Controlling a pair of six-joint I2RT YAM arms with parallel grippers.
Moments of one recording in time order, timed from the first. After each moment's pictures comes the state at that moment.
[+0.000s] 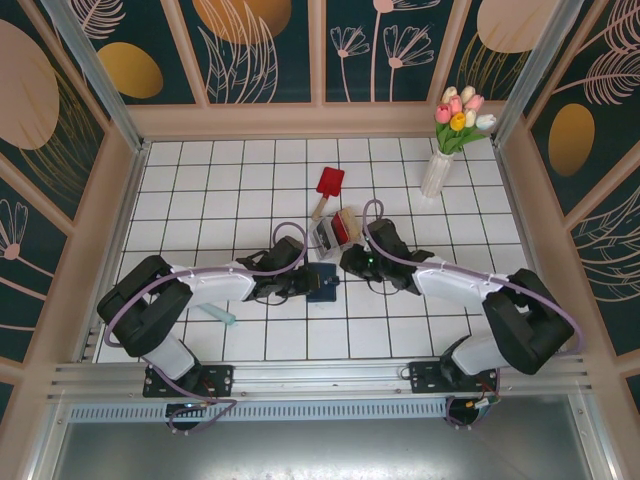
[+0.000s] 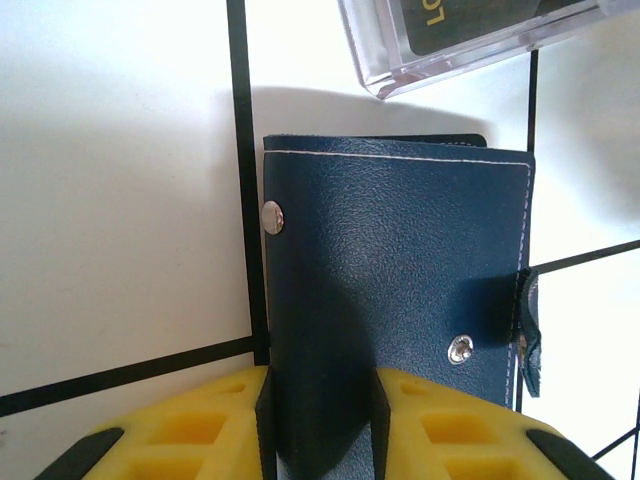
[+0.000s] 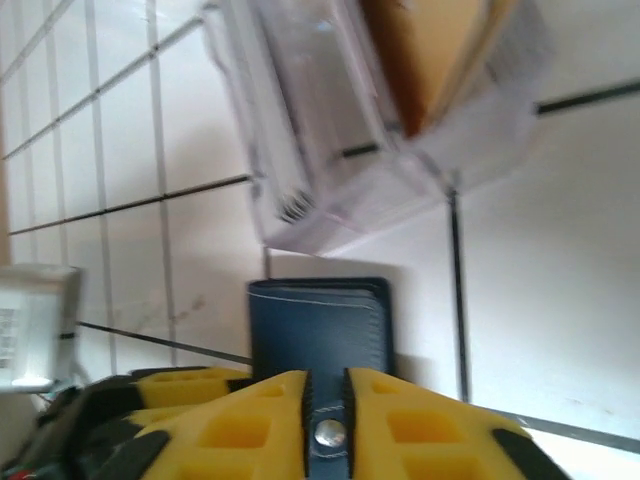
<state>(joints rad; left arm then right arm) -0.81 1.62 0.71 -0.07 0.15 -0.91 0.68 1.42 0.65 -0.05 -0.22 0.91</state>
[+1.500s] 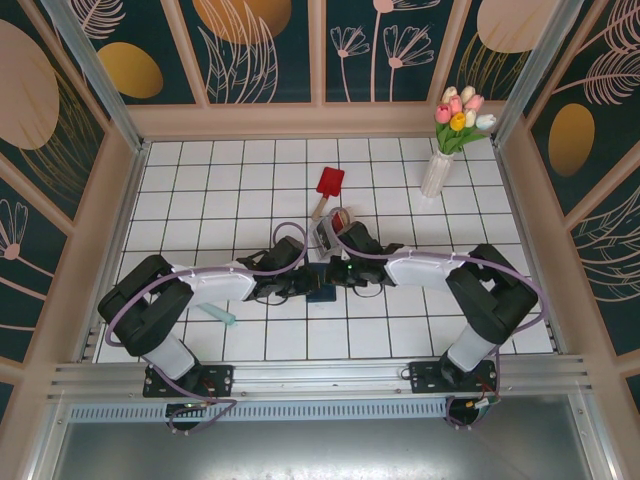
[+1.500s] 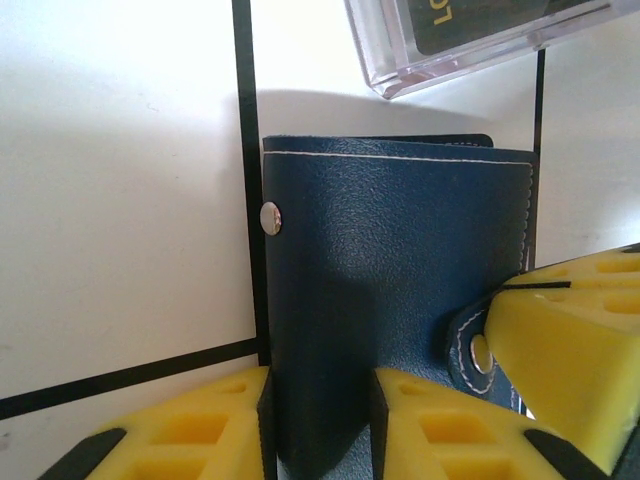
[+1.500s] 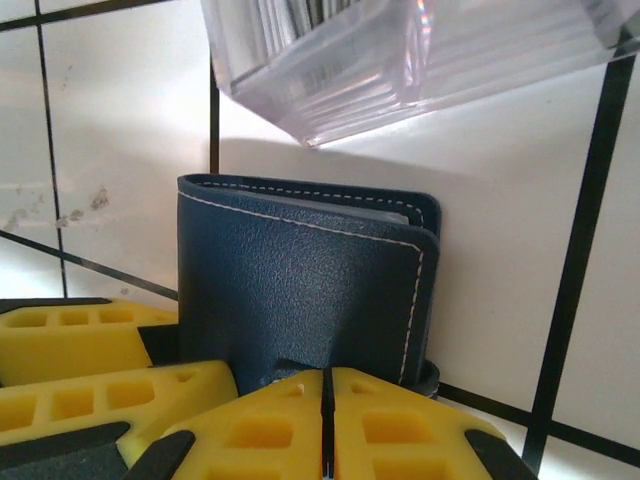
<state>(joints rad) -0.81 1.62 0.71 -0.07 0.14 -0.91 0.80 1.64 0.81 -0.18 -0.21 0.77</state>
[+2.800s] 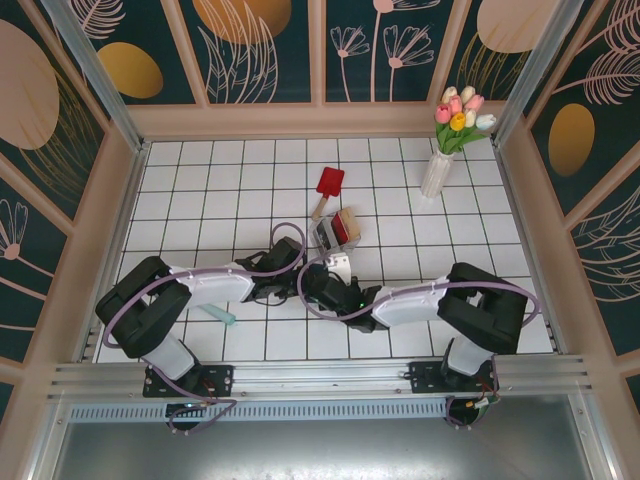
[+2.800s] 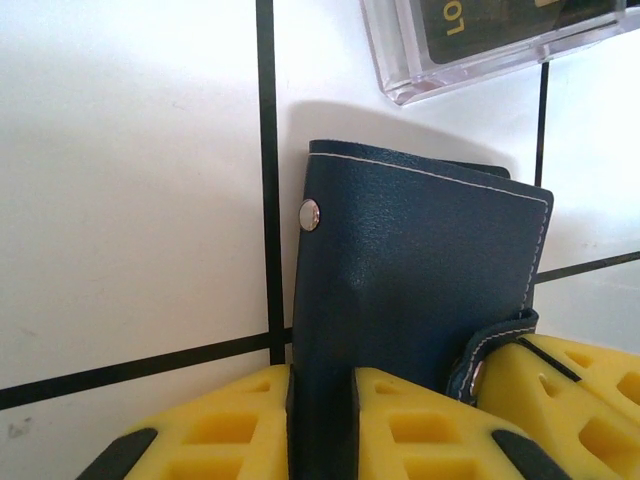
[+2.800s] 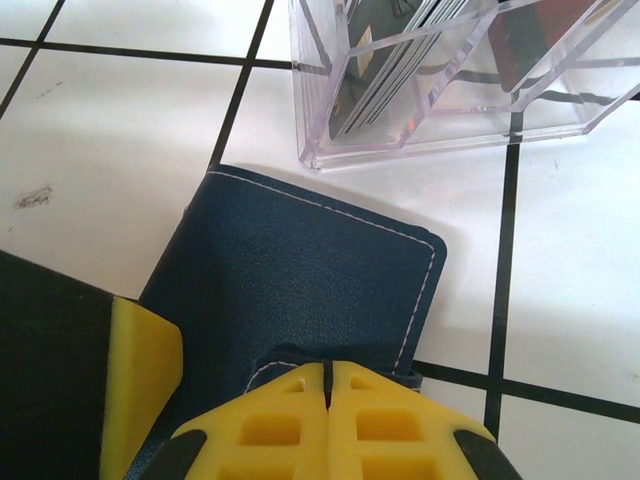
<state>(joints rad) -0.81 1.60 0.69 -0.06 0.13 -0.94 1.17 1.64 0.66 0.05 0.53 0.76</state>
